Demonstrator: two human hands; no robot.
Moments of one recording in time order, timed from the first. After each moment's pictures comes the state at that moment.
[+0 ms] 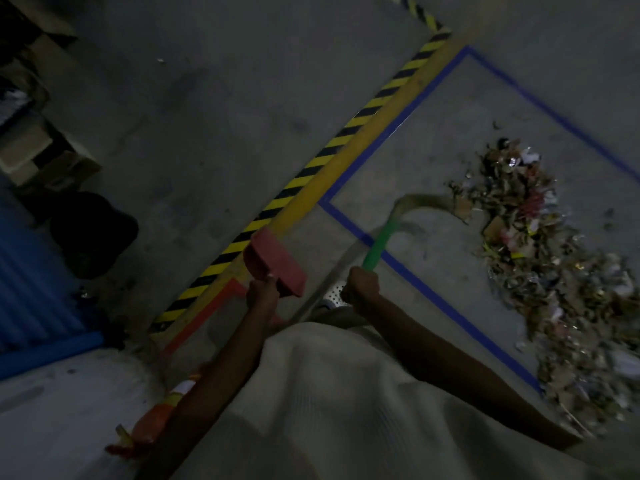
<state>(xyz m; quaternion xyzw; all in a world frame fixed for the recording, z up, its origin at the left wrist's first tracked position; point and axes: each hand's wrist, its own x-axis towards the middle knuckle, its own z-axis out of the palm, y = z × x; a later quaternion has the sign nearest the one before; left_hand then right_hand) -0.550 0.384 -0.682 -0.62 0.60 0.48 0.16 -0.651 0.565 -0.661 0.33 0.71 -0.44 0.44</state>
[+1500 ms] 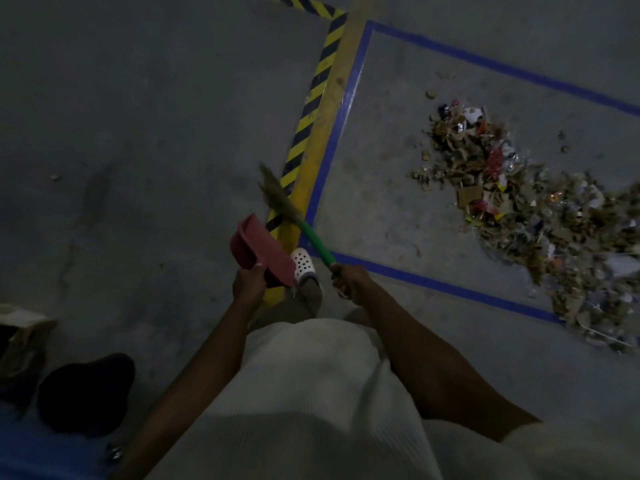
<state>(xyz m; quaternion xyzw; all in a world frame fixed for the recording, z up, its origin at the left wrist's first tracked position) -0.918 0.241 -0.697 -0.44 0.73 0.44 0.28 -0.933 0.457 -0.679 0.52 0.55 -0.51 0.41</state>
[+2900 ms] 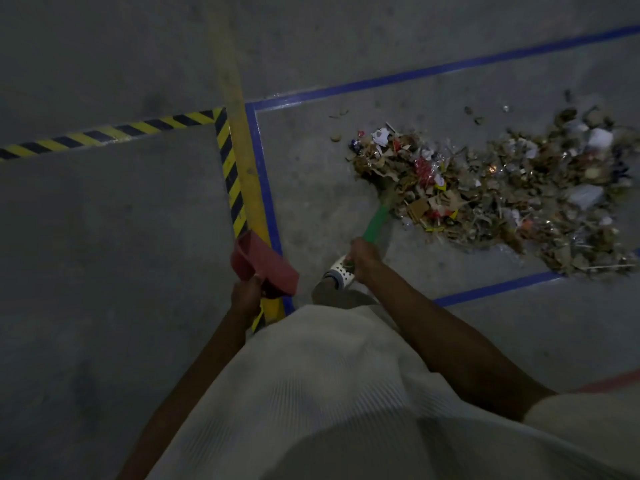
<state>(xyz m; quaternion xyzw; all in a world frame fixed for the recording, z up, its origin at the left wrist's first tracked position) -1.281 0.449 -0.687 -0.28 0.78 0.40 0.40 -1.231 0.686 -0.653 0.66 0.42 -0.61 0.13</state>
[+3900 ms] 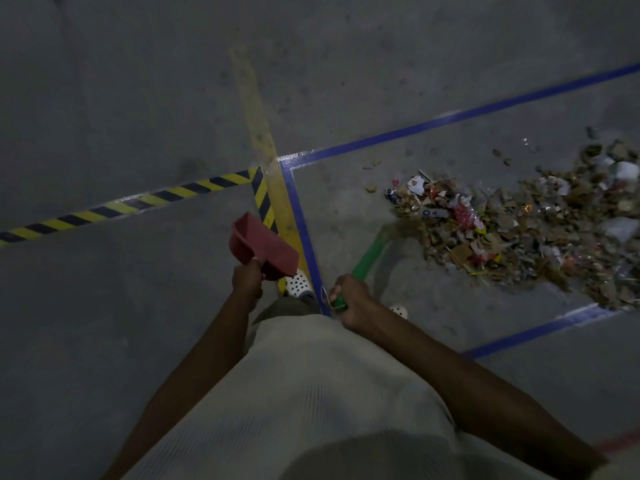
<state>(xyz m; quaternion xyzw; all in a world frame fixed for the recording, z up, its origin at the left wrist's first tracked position) -1.639 0.416 -0.669 -0.26 0.78 0.44 0.36 -1.500 0.564 -0.649 0.67 0.31 -0.67 0.11</state>
